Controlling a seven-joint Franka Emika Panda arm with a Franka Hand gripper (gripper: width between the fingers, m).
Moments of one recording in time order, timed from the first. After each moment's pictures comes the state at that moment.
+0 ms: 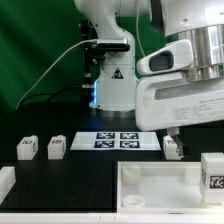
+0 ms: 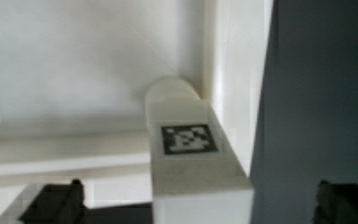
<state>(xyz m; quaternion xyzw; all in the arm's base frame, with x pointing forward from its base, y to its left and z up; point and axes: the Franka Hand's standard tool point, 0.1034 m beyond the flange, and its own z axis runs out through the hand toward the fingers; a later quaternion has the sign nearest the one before) 0.610 0.112 0.097 -1.00 0.00 -0.05 0.08</state>
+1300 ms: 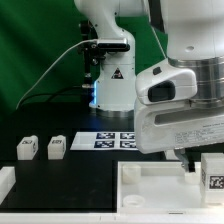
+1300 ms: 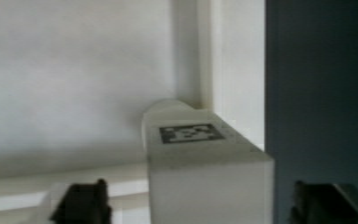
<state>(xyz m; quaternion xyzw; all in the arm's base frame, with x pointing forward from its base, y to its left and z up) 0.628 0.115 0.084 -0.99 0.02 0.07 0.09</state>
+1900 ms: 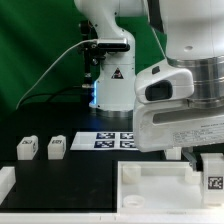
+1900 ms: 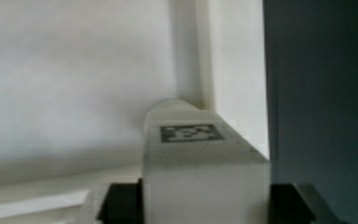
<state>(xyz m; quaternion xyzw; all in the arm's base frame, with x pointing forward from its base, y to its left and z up) 0.633 0.113 0.083 -0.99 0.07 0.04 0.09</state>
